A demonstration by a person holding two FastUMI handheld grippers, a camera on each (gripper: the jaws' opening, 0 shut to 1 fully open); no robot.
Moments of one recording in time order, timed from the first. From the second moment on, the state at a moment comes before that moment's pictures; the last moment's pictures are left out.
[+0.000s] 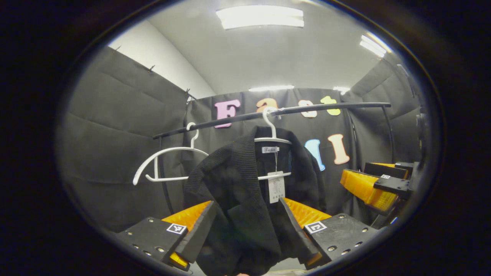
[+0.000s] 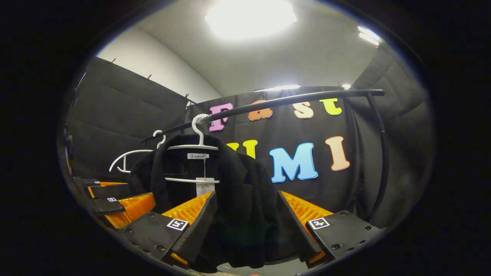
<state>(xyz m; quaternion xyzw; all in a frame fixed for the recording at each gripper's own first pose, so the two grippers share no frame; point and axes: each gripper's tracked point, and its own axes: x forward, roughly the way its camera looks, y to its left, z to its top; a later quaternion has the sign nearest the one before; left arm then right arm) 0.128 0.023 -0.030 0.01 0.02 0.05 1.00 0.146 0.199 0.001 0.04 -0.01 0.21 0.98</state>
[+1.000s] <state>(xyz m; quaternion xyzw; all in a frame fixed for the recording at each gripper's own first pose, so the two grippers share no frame) 0.195 0.039 -0.067 0.03 0.05 0.14 0.99 0.251 0.287 -0.045 0.05 0.05 0.28 0.96</state>
